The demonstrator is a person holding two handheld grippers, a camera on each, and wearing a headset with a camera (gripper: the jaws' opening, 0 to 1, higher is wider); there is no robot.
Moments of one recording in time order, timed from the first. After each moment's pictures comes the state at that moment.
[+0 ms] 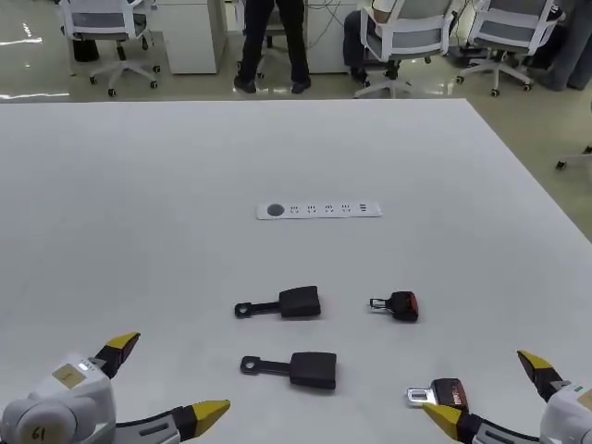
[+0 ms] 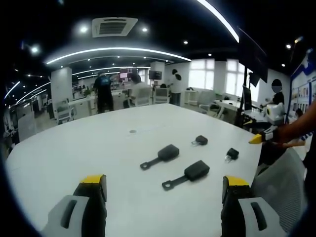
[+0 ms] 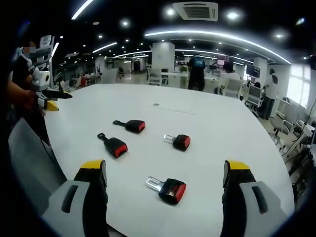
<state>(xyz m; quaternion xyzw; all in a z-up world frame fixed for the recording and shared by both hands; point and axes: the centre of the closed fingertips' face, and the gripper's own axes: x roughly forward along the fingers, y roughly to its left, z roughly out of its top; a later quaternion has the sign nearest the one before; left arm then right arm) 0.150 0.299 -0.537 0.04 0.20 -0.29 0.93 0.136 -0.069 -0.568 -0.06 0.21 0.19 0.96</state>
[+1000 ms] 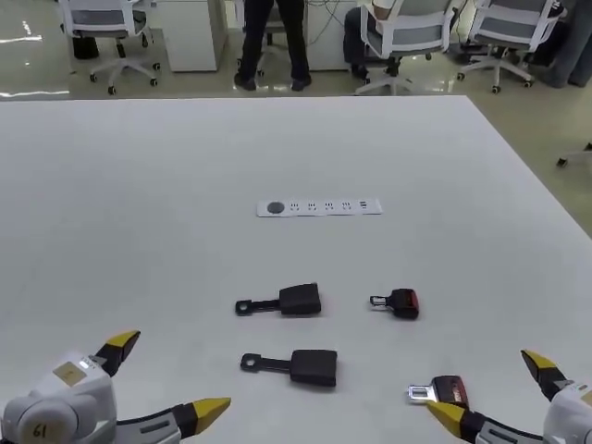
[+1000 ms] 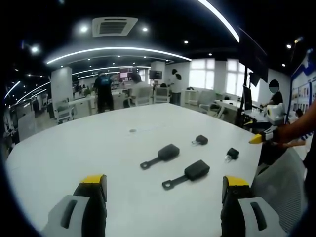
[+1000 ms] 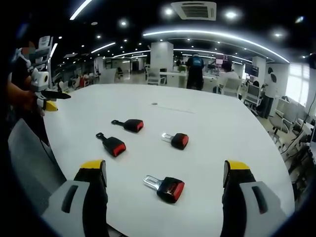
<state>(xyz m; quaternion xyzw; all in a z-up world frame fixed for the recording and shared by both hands) 0.150 0.299 -0.537 0.04 0.21 -0.29 0.93 0.135 -0.074 -0.569 -0.06 0.21 0.18 0.96</state>
